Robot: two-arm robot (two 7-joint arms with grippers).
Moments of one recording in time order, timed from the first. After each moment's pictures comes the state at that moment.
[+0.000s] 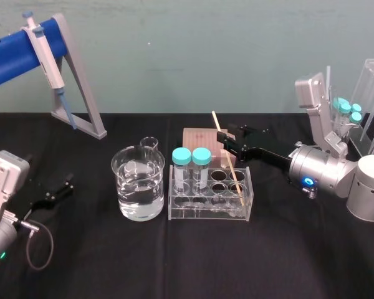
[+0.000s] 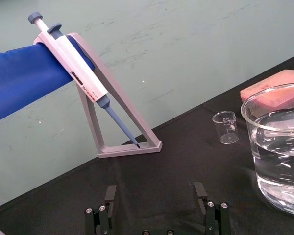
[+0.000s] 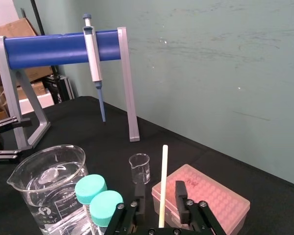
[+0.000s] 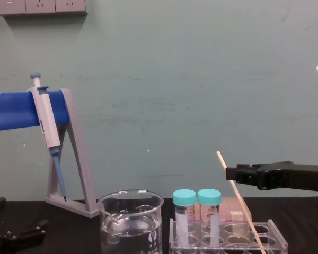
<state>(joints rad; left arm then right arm) -0.20 0.60 0.45 -1.41 -0.25 -0.12 0.03 0.58 0.39 -0.46 -1.09 0.51 0.06 0.61</state>
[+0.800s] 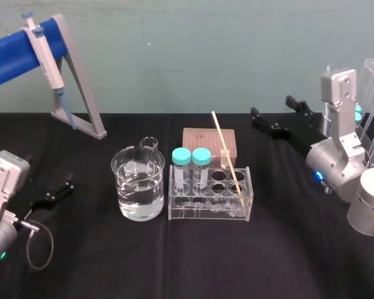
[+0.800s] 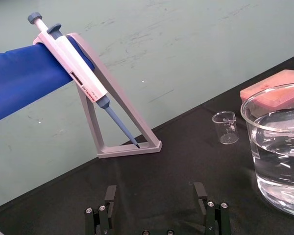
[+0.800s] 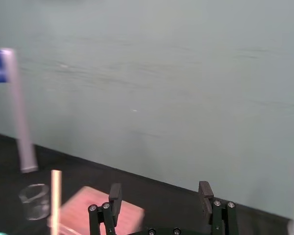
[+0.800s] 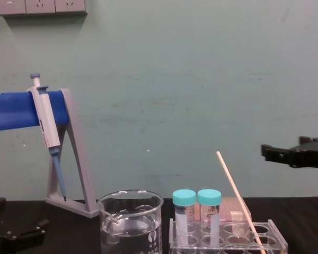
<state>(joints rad) -0.20 0.60 0.45 -1.41 -0.25 -0.12 0.03 0.45 0.36 -0.33 -1.25 0.34 0.00 0.15</state>
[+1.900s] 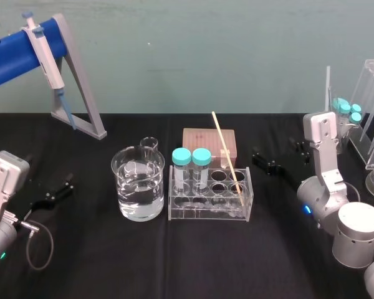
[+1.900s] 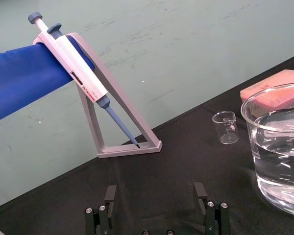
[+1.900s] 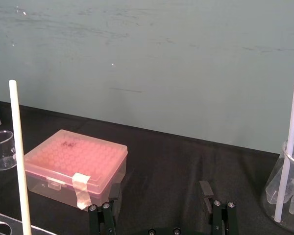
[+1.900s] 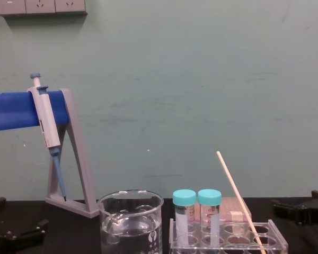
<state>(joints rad) -0.20 0.60 0.45 -1.41 -0.25 -0.12 0.03 0.39 0.29 -0.33 -1.14 0.26 0.00 0.04</state>
